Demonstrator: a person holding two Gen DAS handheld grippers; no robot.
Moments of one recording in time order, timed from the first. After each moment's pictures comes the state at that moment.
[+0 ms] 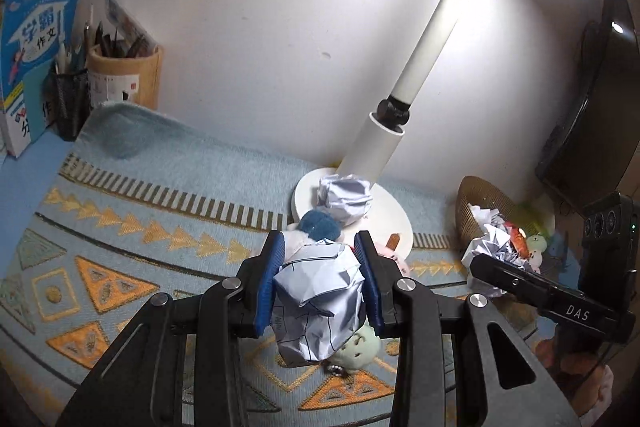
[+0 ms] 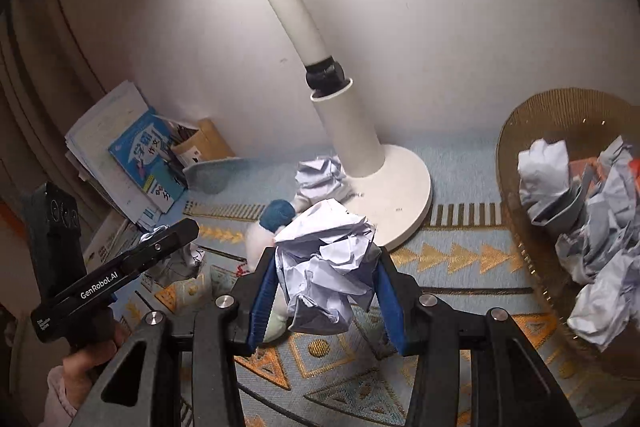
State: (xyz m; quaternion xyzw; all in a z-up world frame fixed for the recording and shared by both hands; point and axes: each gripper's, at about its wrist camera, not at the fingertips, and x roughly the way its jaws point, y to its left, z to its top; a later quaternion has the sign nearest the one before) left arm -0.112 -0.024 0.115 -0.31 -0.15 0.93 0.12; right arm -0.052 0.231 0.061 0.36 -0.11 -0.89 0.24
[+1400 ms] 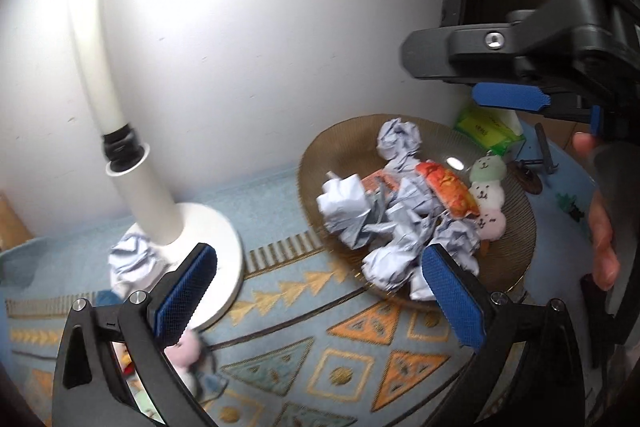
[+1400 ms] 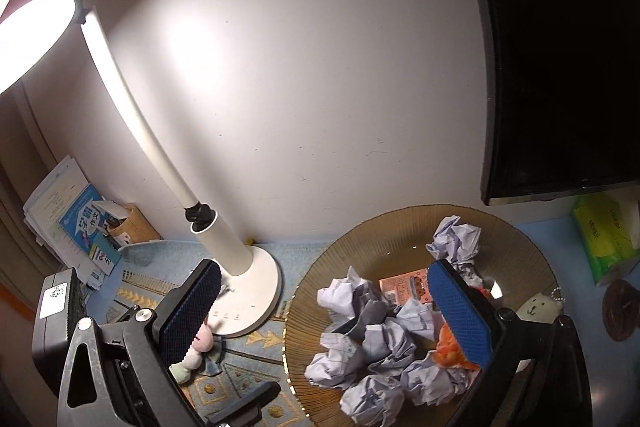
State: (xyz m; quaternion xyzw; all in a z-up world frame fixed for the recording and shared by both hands) left arm -0.144 0.178 0.141 -0.35 0.06 0.91 0.21; right arm -0.082 0.355 0.155 0.33 -0.10 -0.93 0.12
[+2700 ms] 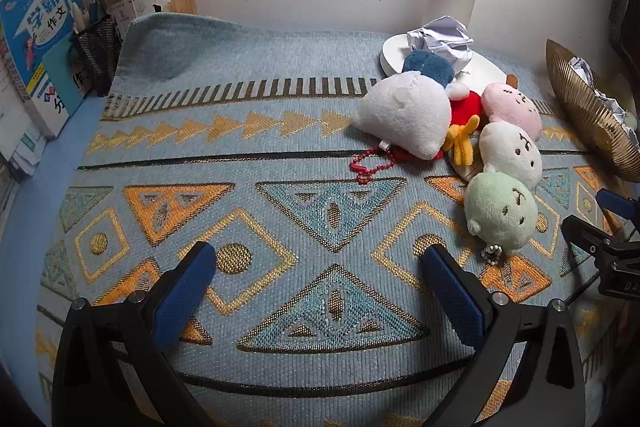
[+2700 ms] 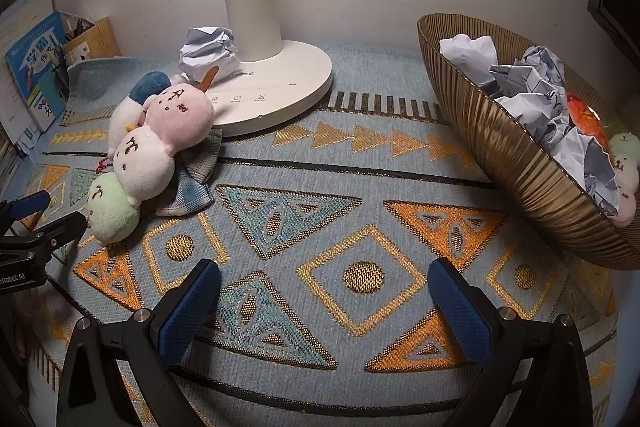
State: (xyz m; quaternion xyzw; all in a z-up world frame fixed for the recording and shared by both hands) left arm -0.076 -0.043 0.030 -0.45 0.01 0.89 0.03; right arm -0.038 0.215 -0.029 0.45 0.03 -0.89 0.06
